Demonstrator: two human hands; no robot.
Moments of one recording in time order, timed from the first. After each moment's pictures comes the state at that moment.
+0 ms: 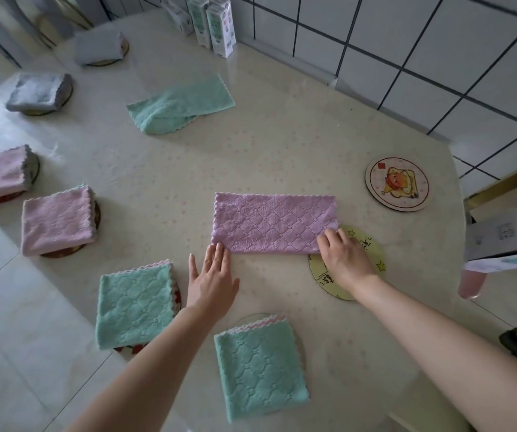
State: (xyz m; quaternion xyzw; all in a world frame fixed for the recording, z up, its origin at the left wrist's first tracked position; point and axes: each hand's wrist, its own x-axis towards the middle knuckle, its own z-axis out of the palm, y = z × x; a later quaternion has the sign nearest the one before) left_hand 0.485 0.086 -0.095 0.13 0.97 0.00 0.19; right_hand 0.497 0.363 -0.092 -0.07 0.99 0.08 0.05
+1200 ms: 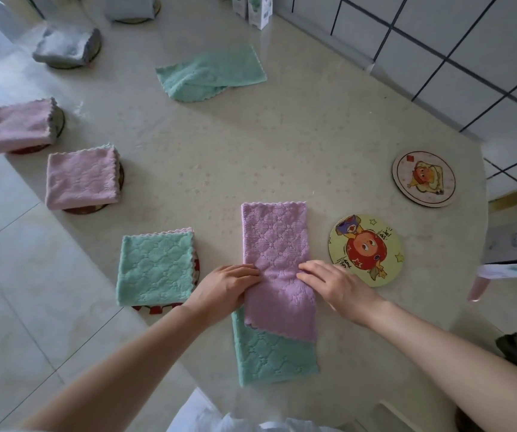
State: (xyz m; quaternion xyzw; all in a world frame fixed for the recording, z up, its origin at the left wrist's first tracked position) left_hand 0.525 0.038 -0.094 0.38 0.88 0.25 0.11; right_hand 0.561 0.325 -0.093 -0.30 0.94 -0.09 0.11
